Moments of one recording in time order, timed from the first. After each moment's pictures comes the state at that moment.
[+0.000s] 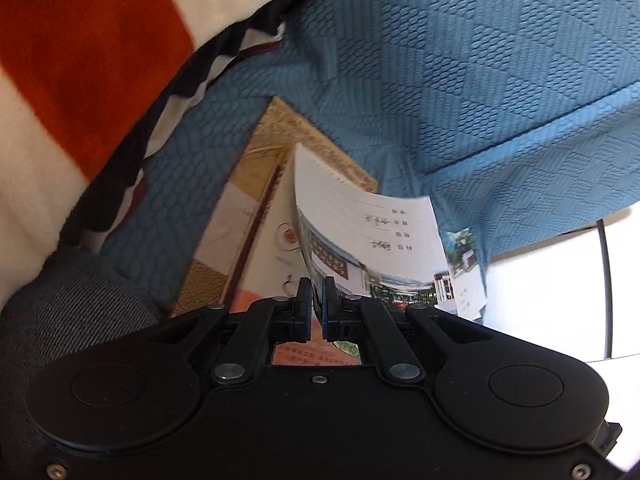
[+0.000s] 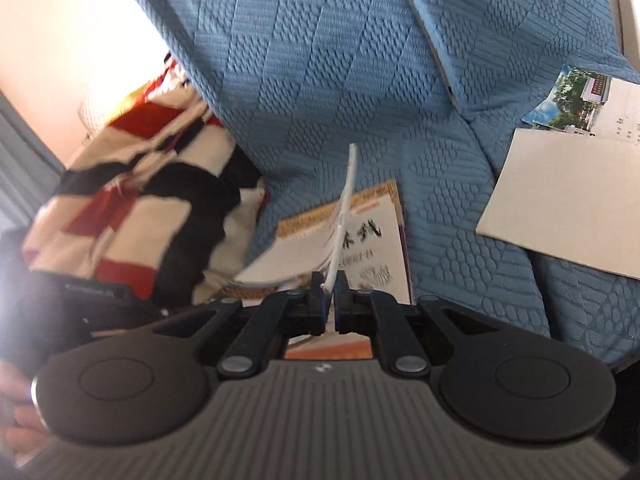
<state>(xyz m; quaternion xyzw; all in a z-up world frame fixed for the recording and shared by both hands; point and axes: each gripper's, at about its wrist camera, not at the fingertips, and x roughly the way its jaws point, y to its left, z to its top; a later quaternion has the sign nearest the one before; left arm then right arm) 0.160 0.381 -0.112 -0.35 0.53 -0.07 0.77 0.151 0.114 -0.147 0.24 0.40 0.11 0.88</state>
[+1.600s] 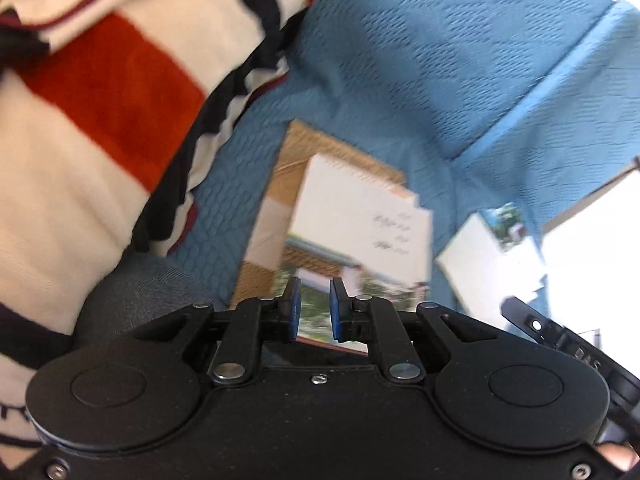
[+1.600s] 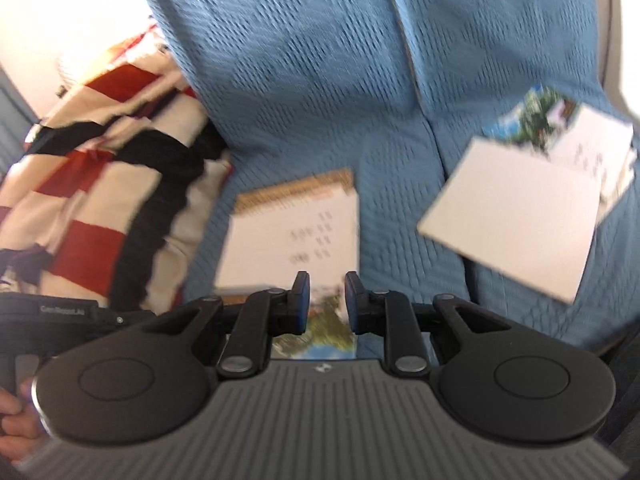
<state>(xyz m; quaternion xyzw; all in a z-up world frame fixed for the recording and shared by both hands) 0.123 0.355 -0.044 -0.22 0.52 -0.03 0.82 0.147 0.091 -0.094 0.17 0.43 0.10 0.88</state>
